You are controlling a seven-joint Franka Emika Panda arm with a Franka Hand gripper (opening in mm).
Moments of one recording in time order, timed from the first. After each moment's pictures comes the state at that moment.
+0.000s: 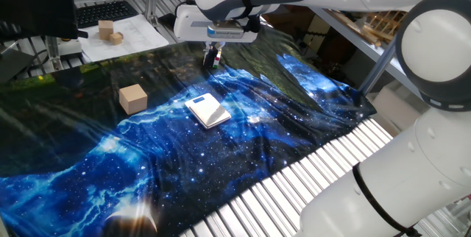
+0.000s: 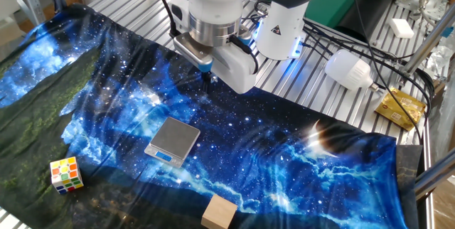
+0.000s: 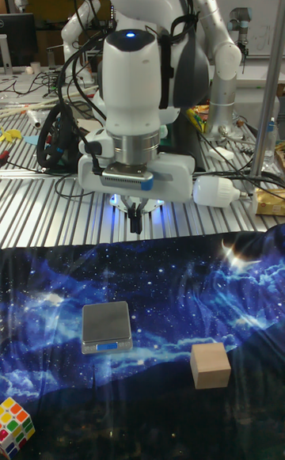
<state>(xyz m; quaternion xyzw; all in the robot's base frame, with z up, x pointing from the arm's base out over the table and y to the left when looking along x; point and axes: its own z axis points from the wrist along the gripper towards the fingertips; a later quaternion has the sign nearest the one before) 0.499 0.002 0.300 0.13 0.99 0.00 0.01</state>
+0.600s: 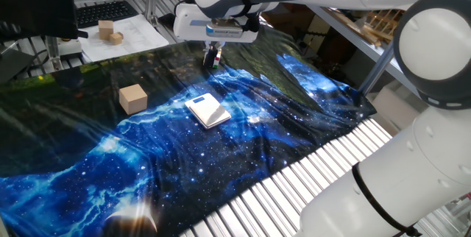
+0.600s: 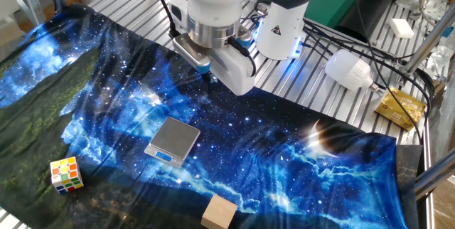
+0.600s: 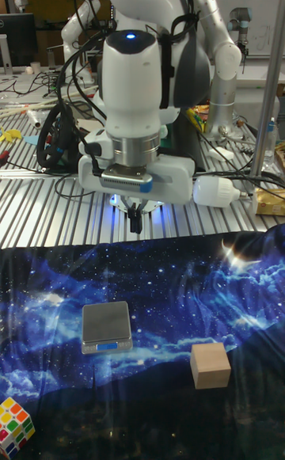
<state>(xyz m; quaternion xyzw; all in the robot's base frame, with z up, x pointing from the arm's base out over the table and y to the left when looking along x) 0.499 0.002 0.300 0.15 0.99 0.00 -0.01</state>
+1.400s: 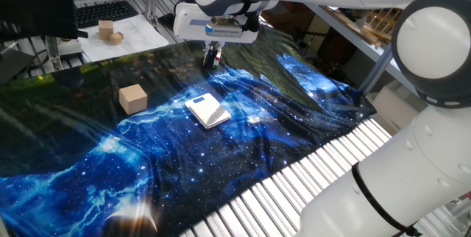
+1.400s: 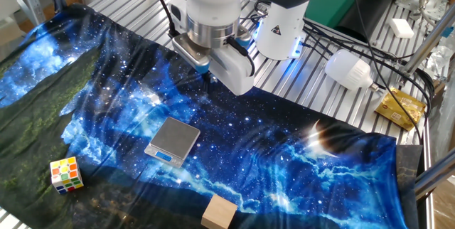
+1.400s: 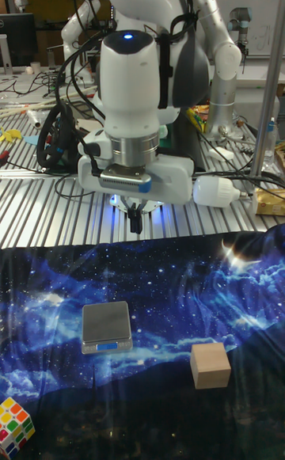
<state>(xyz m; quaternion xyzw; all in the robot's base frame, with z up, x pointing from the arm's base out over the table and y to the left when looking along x) 0.499 0.002 0.299 0.15 0.99 0.01 -0.01</state>
